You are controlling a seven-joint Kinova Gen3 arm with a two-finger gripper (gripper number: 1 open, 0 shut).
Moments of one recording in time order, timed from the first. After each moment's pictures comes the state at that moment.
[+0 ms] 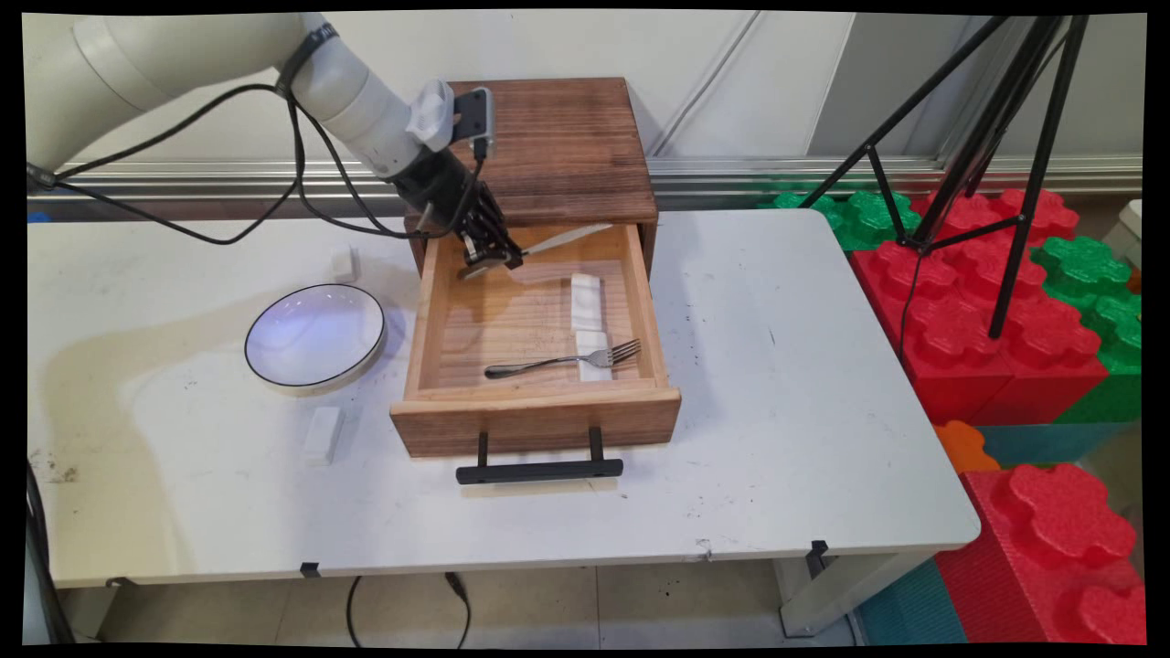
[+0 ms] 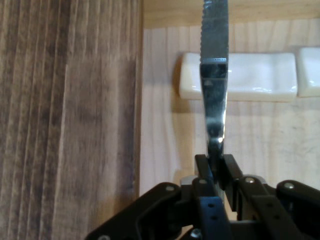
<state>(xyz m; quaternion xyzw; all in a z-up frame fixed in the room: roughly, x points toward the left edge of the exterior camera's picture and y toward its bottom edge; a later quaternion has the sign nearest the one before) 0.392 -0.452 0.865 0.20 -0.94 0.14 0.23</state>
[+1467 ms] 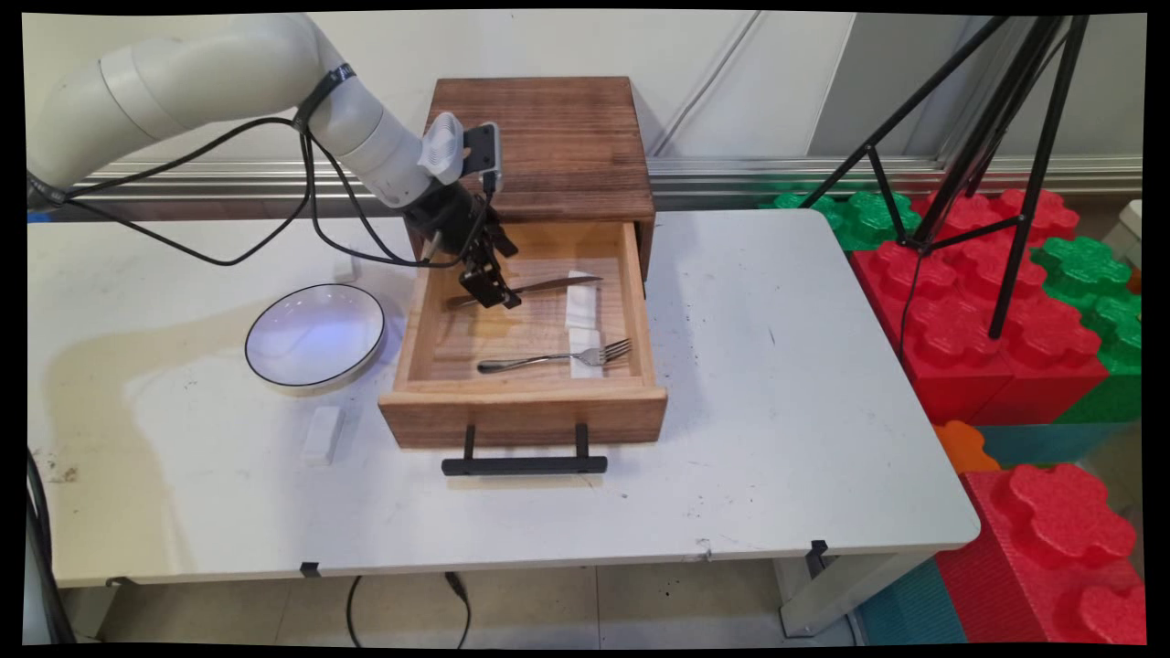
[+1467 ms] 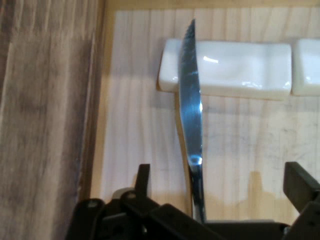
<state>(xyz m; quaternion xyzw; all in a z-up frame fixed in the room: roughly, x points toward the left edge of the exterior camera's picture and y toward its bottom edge) 0.386 -0.448 0.834 0.21 -0.94 0.14 0.23</state>
